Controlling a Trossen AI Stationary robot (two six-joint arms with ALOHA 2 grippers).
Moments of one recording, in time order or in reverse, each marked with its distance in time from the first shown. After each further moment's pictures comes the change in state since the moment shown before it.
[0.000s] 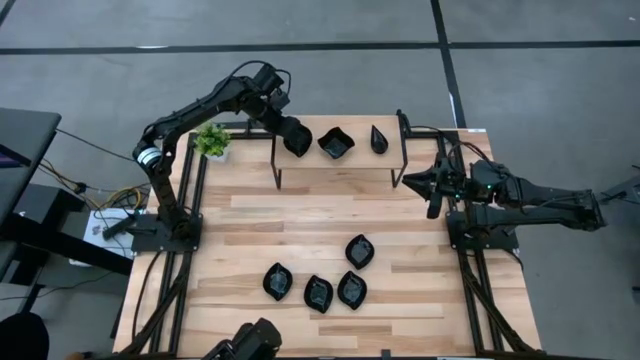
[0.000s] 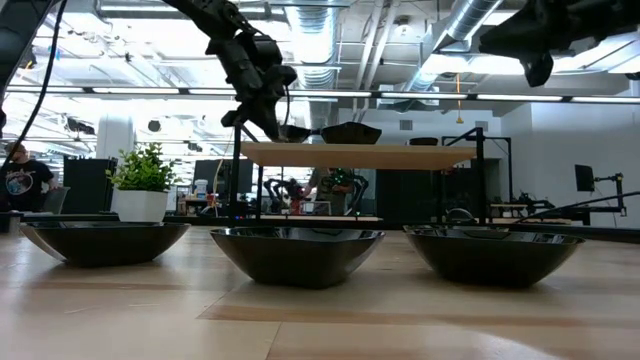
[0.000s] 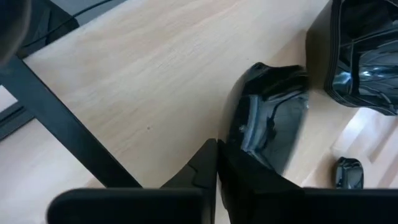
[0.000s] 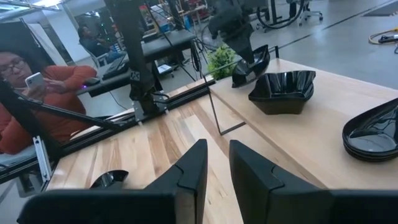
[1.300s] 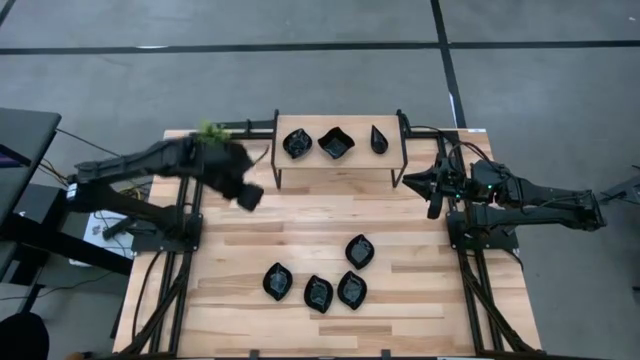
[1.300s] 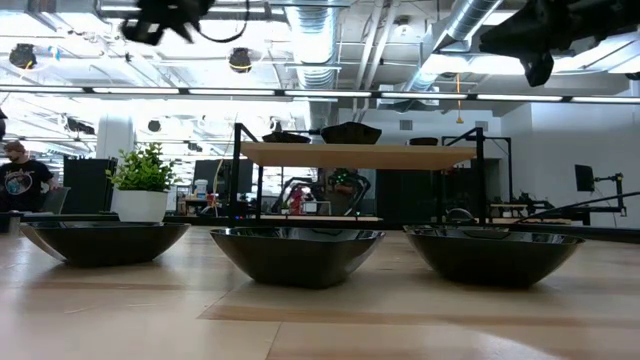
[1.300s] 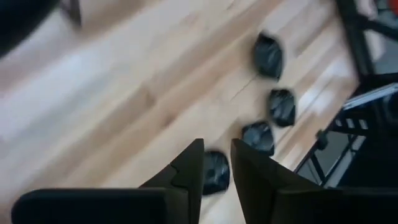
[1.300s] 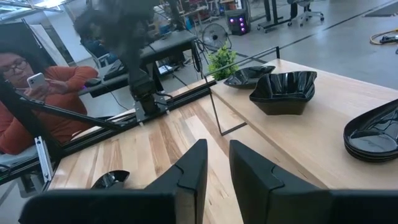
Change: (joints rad) left arm -0.603 -0.645 -0.378 -0.145 -0.161 -0.613; right arm 0.000 0.000 0.000 0.000 -0.003 0.001
